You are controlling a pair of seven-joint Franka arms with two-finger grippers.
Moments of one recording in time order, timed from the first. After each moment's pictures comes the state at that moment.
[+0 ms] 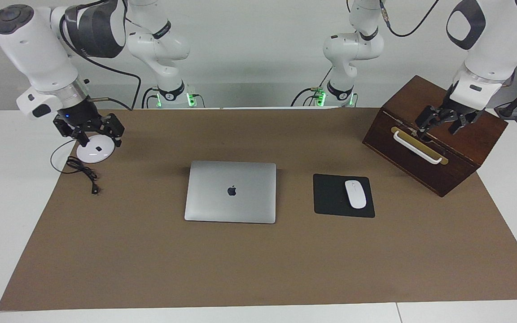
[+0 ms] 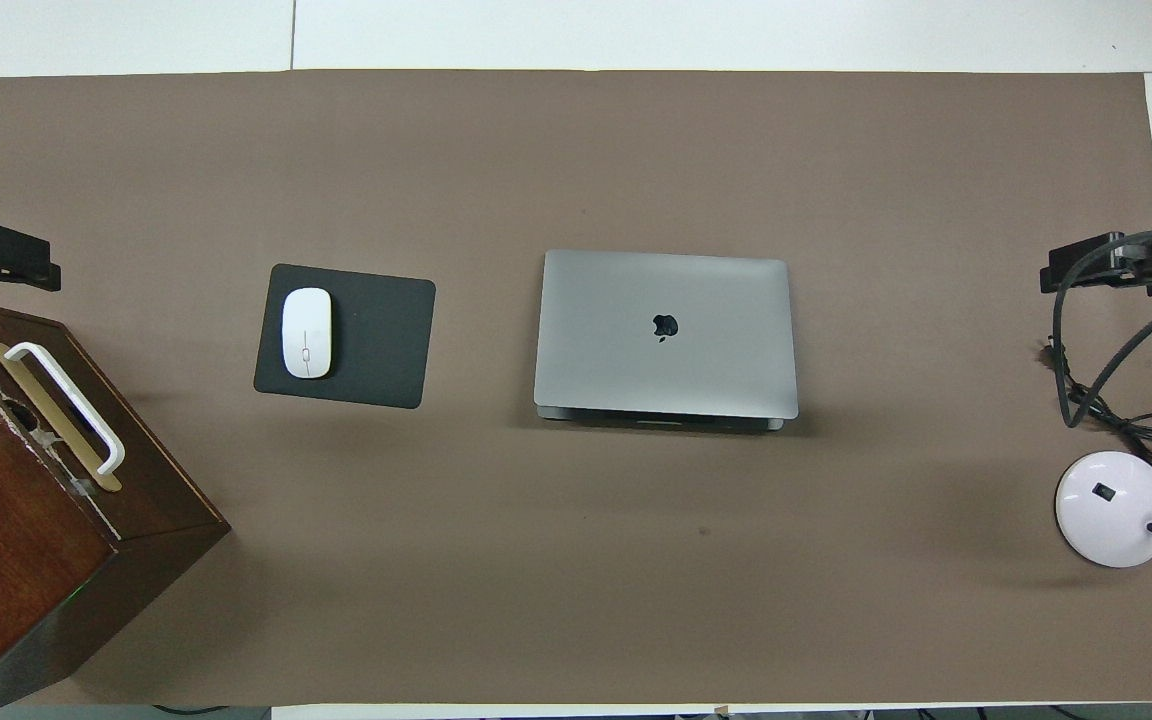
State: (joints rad) left arm -0.02 0.06 0.03 -1.55 0.02 1.62 -0.01; right arm -0.10 0.02 0.02 -1.69 0.02 1.74 -0.03
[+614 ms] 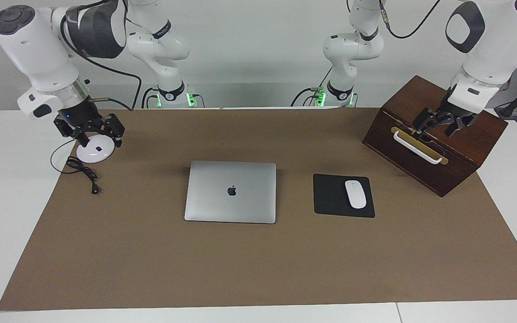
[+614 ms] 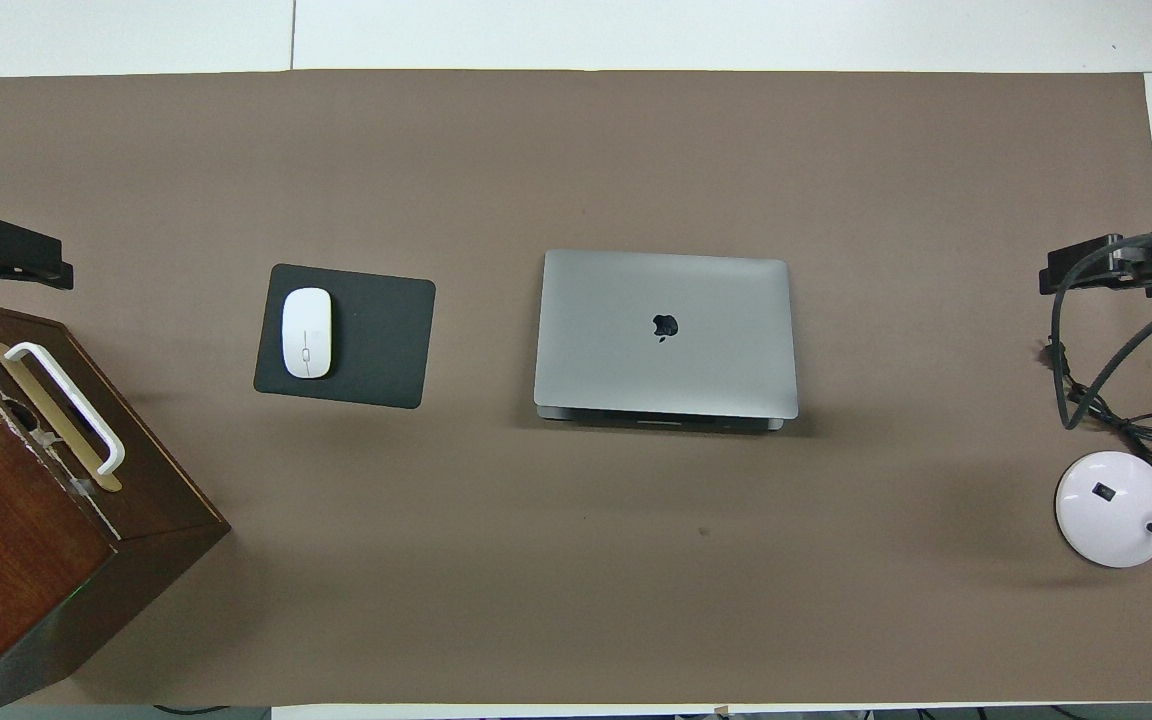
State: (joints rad) left arm -0.02 0.07 0.03 -1.55 0.00 1.62 -0.01; right arm -0.10 0.01 0.02 -1.70 0.02 1.75 -0.03
